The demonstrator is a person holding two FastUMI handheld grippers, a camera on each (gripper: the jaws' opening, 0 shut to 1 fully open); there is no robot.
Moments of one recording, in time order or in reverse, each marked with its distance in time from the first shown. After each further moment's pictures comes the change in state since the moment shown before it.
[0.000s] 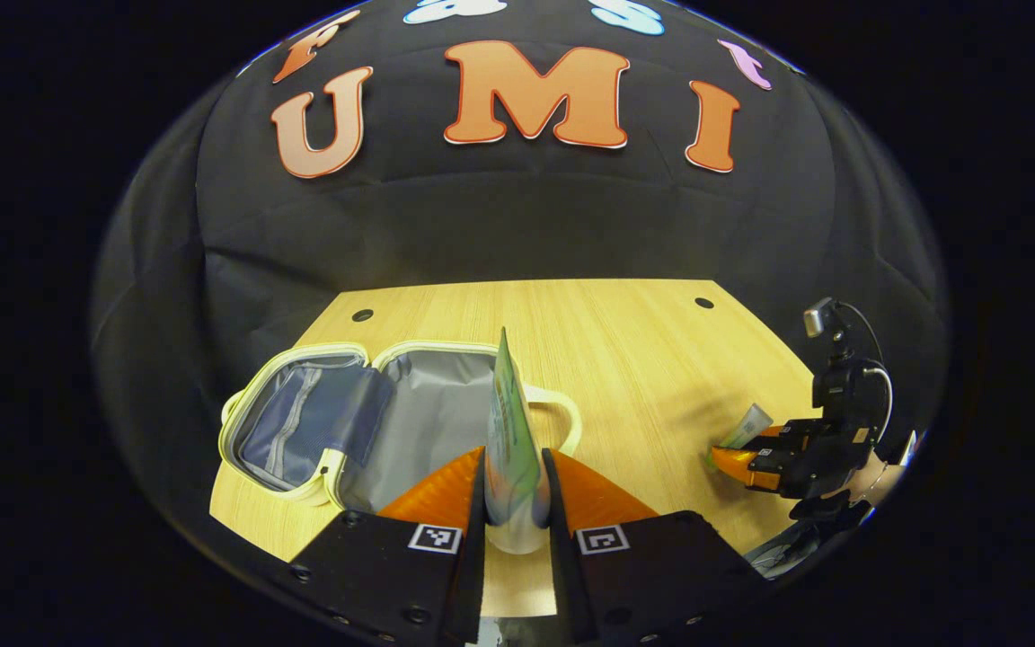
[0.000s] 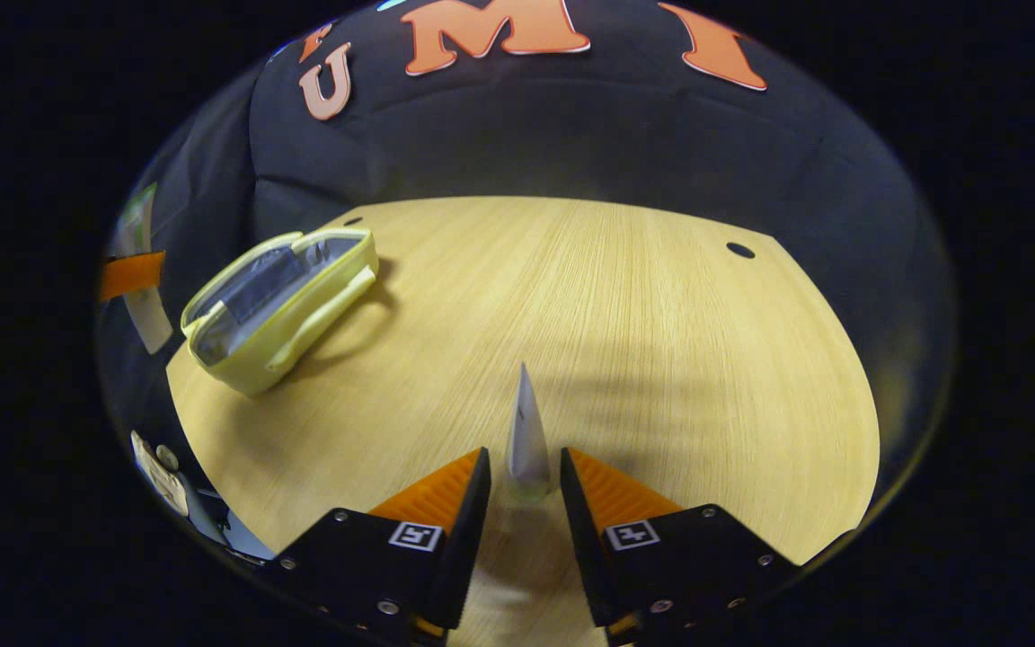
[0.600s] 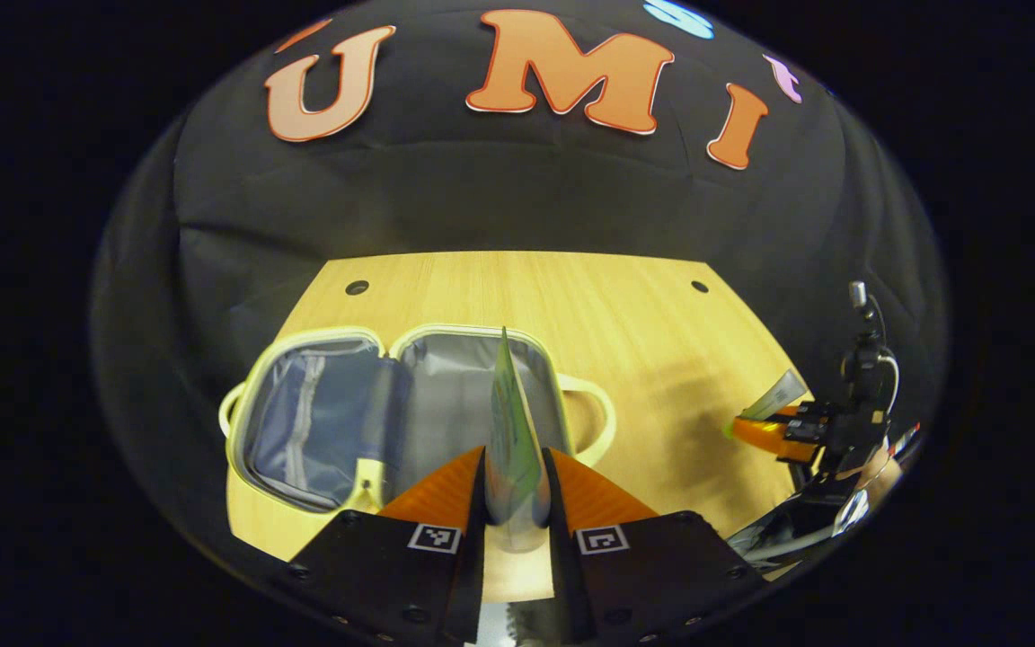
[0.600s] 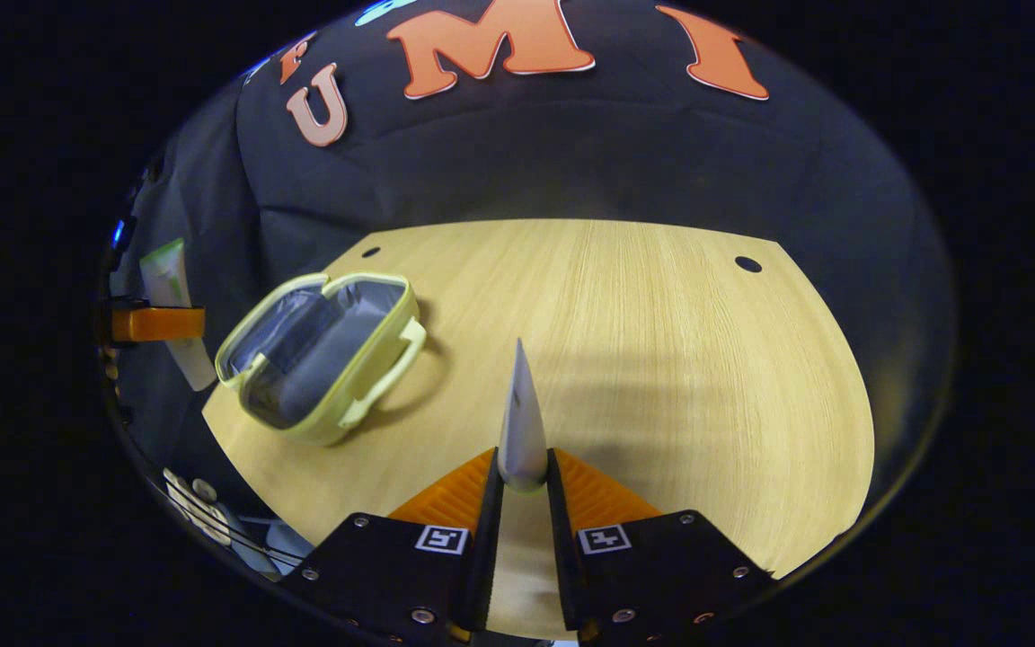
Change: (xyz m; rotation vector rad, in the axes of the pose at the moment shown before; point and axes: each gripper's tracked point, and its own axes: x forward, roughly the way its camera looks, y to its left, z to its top) left arm 0.013 0.084 0.035 0.029 0.198 -0.120; right arm -0.059 0.063 0.079 0.124 -0.057 0.081
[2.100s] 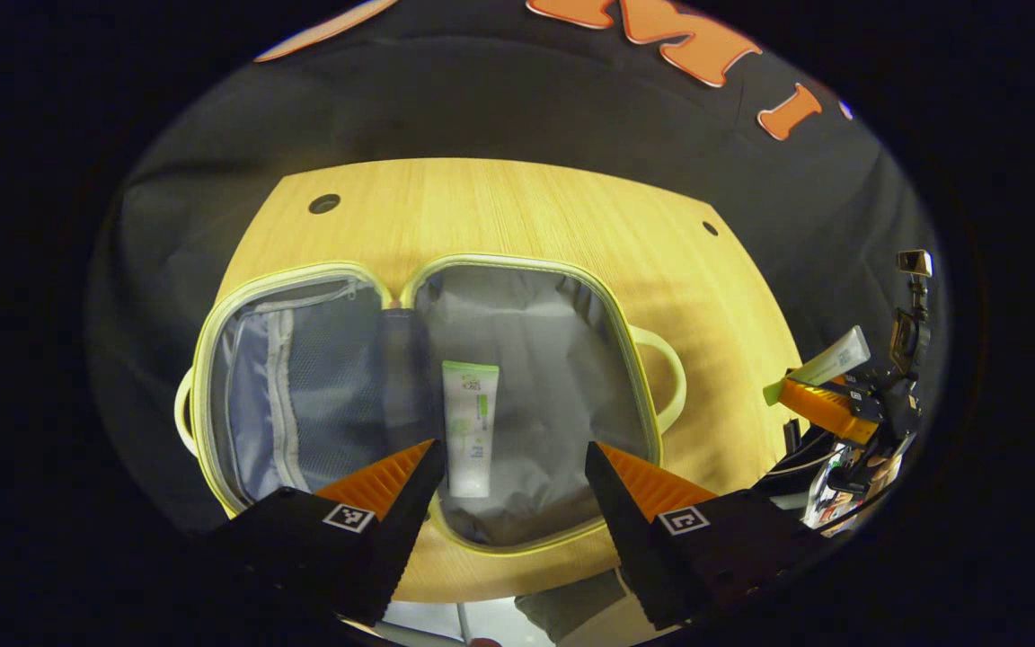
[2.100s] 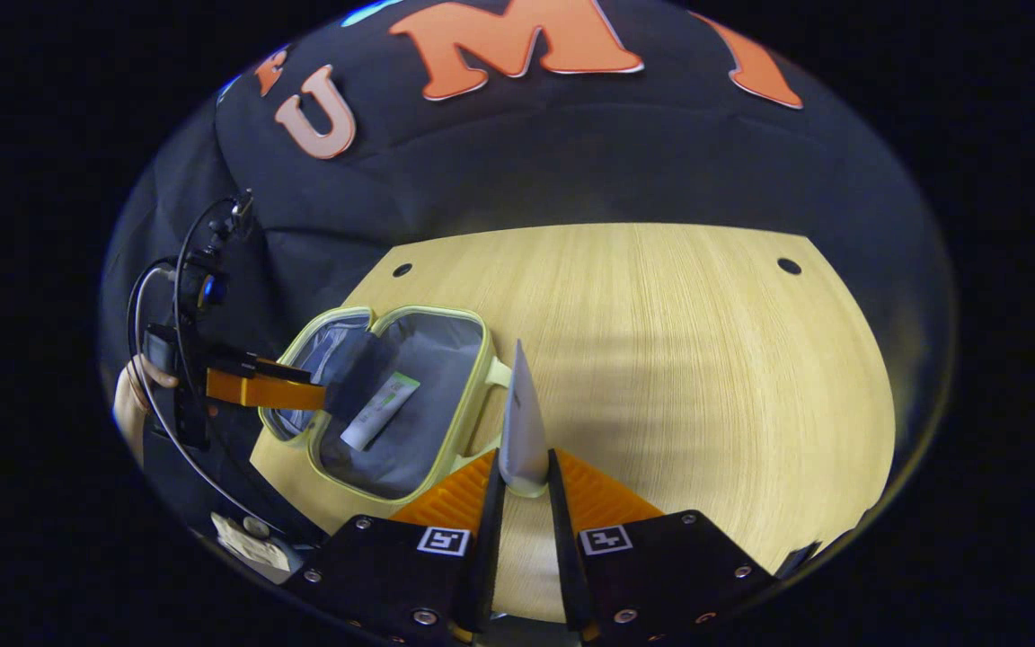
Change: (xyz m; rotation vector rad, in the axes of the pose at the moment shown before) left arm 0.063 0.075 -0.017 -0.092 0.255 -0.179; right arm 0.005 0.101 0.060 -0.013 0.064 0.014
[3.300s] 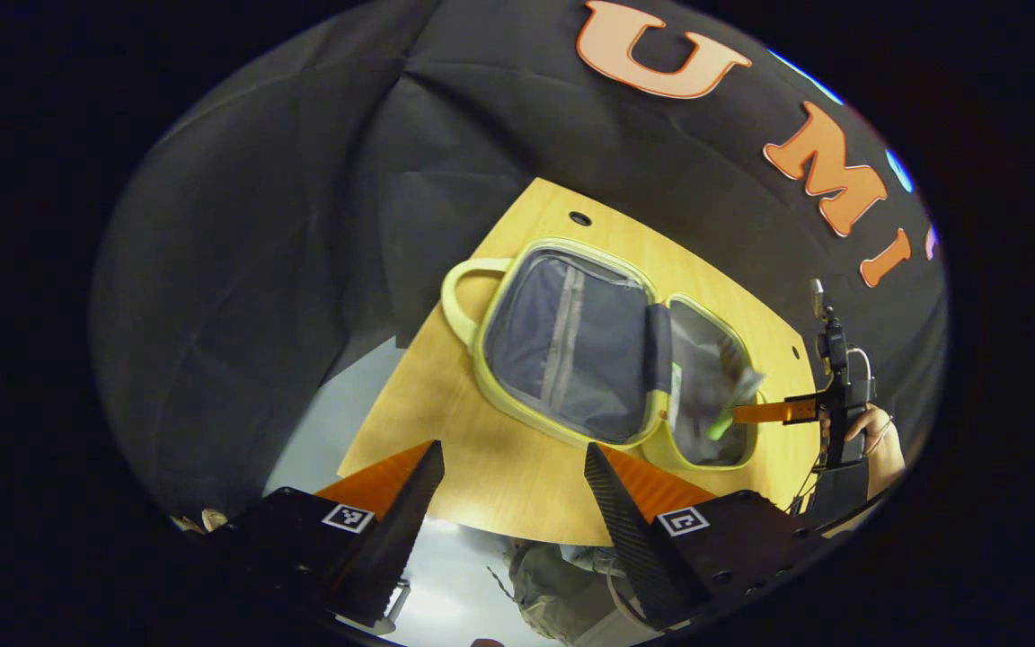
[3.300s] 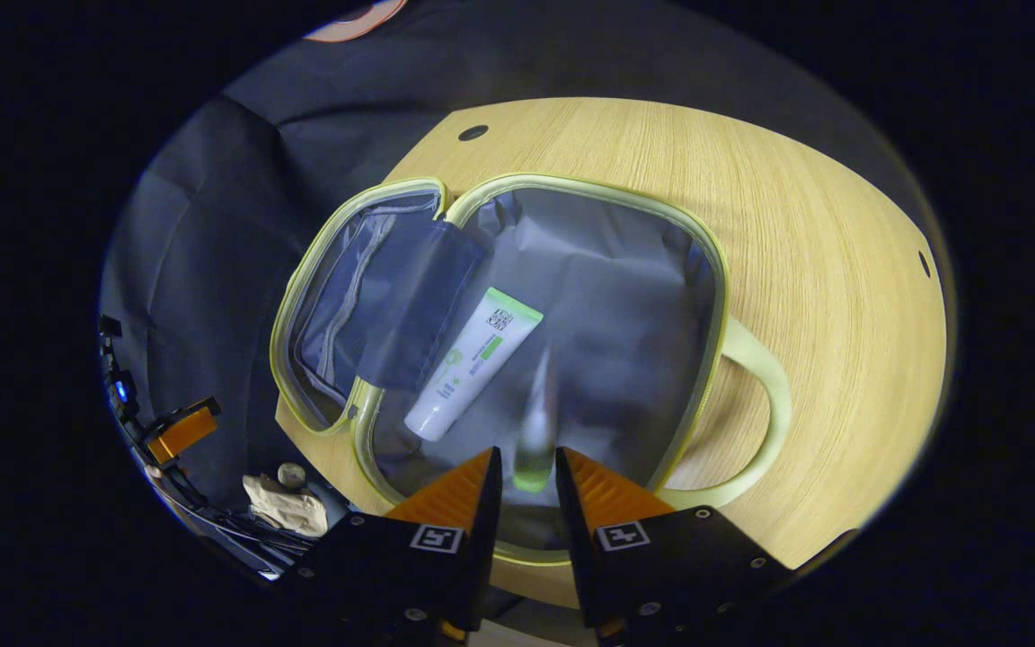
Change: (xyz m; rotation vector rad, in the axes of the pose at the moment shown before) left arm -0.188 0.205 -0.142 -0.453 -0.203 0.240; right arm 0.121 0.144 -0.032 -0.003 0.461 0.160
